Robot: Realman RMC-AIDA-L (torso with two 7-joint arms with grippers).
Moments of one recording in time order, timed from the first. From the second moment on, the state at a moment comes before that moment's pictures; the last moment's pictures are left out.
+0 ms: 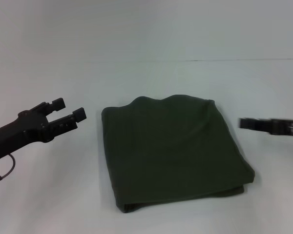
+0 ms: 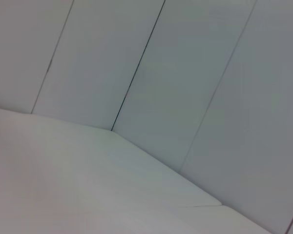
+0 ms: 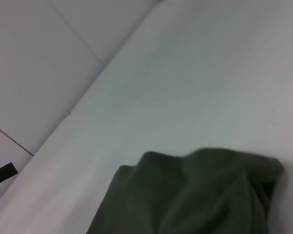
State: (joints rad) left arm -0.40 -2.15 0.43 0.69 1.88 1.54 -1.44; right arm 0.47 1.92 -1.01 -0.62 -1.74 -1.29 1.98
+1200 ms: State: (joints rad) left arm -0.40 -2.15 0.43 0.69 1.88 1.54 -1.42; right arm 0.54 1.92 -0.81 -0.50 -2.11 -1.41 2.22
